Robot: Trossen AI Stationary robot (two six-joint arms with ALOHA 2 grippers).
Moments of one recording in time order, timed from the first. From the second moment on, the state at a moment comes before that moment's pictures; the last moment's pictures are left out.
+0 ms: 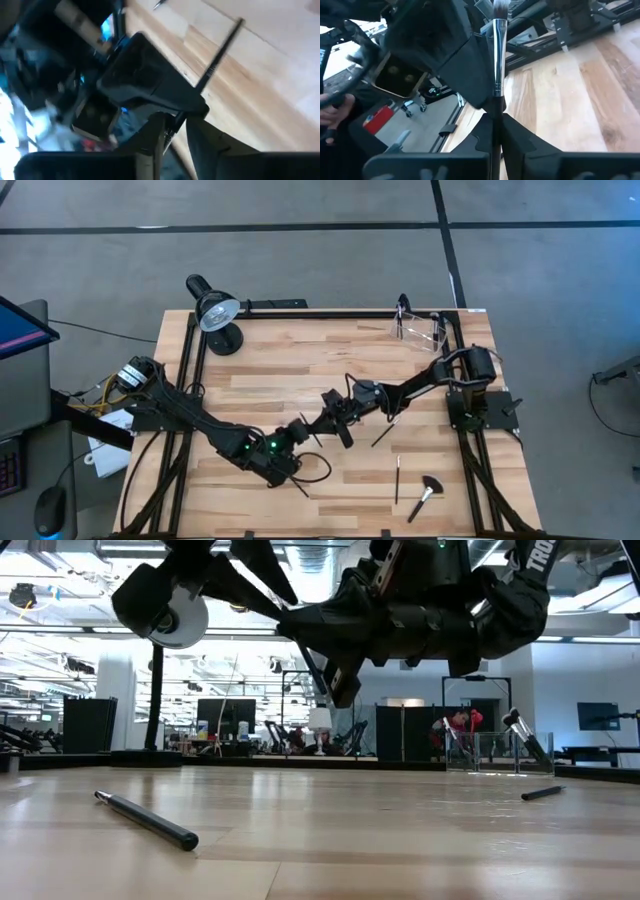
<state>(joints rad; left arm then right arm) -0.59 1.68 1.12 -0.31 -0.94 0.99 0.05 1.93 0.81 1.02 -0.38 0.49</state>
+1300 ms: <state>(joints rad) -0.02 1.39 0.52 0.96 -0.34 -0.04 -0.55 1.35 0.40 0.88 0.37 0.04</state>
